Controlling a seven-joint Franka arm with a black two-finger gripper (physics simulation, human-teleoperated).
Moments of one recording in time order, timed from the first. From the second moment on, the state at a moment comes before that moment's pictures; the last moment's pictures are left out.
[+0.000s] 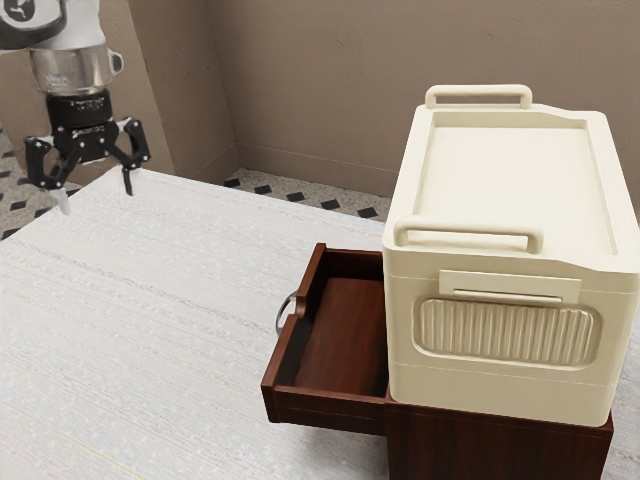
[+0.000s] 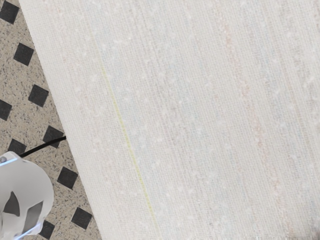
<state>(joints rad) -0.23 -0.25 0.26 -1.75 0.05 1.27 -1.25</state>
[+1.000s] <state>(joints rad) -0.40 -0.43 0.29 -2.32 0.20 1.95 -0.53</state>
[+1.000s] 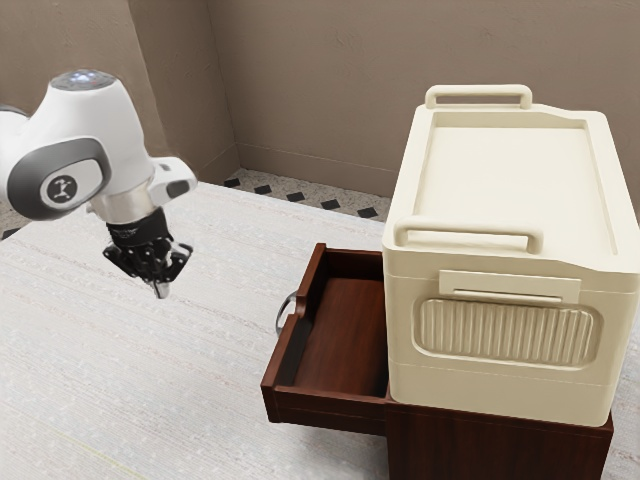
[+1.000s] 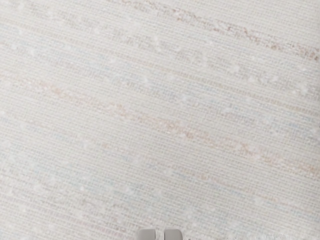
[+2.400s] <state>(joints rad) -0.48 -0.22 0.24 -2.48 0.33 2.55 0.88</state>
